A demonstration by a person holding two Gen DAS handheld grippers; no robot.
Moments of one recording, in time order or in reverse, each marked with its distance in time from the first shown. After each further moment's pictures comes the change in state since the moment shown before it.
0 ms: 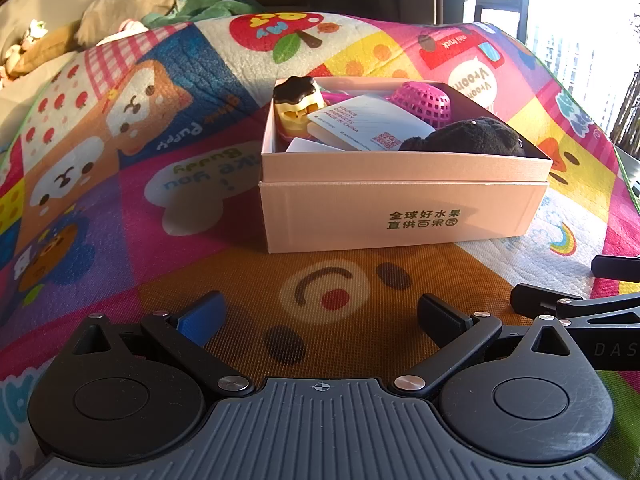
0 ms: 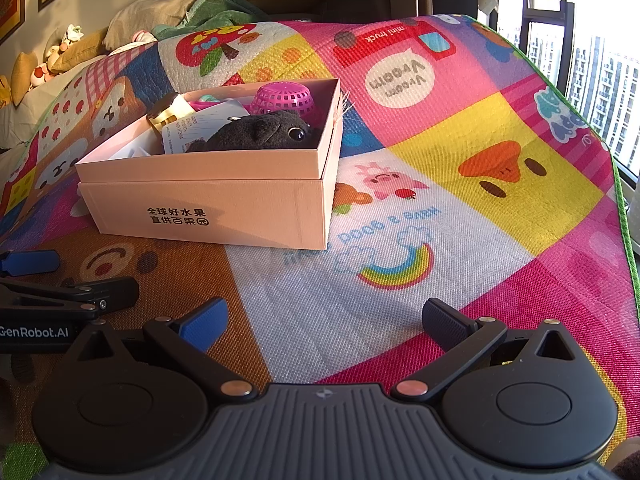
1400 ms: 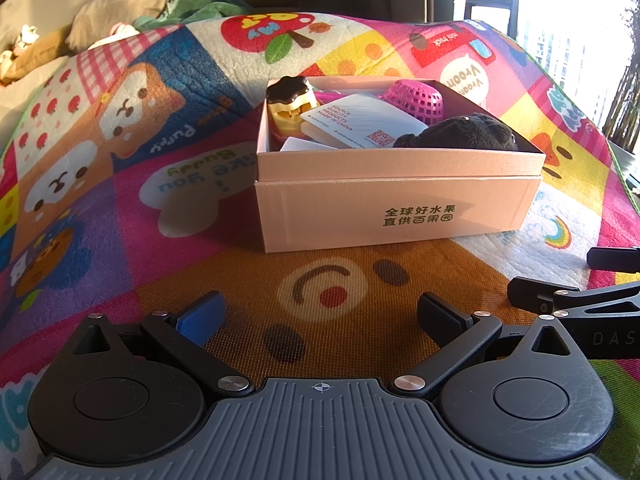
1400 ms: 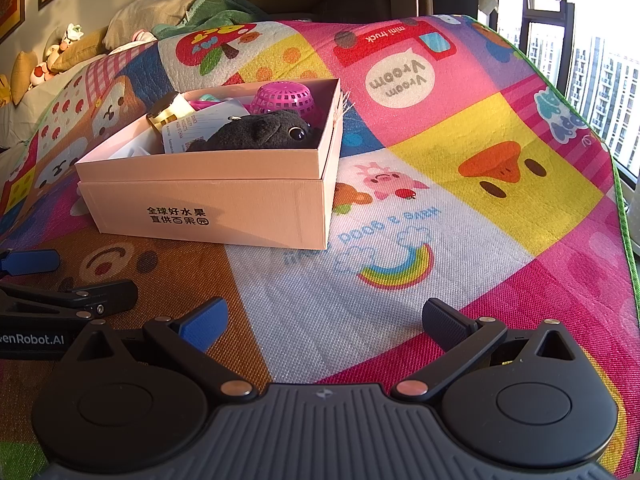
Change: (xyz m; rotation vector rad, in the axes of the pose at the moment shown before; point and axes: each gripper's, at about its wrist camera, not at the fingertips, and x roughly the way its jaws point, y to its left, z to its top) left arm -0.001 0.000 -0.001 0.024 -0.004 -0.012; right arm 0.001 0.000 0.001 0.000 0.001 0.000
